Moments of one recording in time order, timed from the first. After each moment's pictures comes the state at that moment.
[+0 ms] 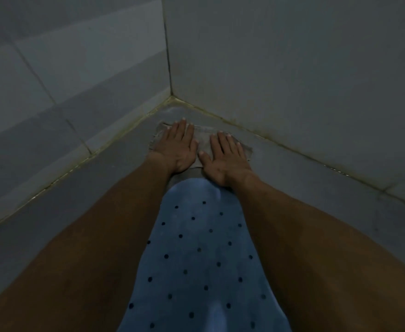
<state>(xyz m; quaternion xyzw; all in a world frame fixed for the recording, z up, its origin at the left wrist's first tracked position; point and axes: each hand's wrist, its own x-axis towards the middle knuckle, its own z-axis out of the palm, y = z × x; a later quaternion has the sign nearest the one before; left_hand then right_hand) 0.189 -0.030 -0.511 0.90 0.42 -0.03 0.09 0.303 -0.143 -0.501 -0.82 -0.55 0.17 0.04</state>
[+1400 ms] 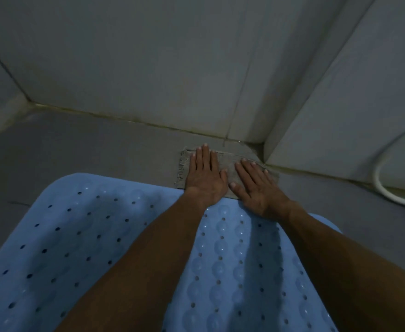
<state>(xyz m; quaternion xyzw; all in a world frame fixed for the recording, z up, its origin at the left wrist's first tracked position) 0.380 -0.362 -0.499 0.96 0.24 -0.04 0.12 0.455 -0.514 -0.494 -0.90 -0.41 0.15 0.04</state>
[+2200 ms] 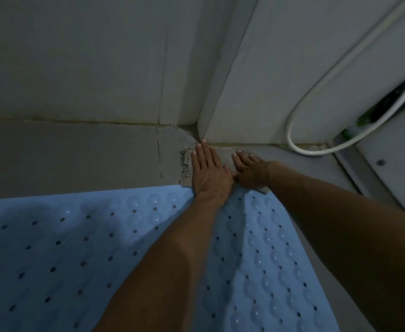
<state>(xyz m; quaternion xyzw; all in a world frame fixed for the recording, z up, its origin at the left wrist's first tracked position) 0.420 -0.498 -0.499 0.98 0.13 0.02 0.17 0.473 -0.599 -0.440 -0.93 -0.21 0.23 -0.19</state>
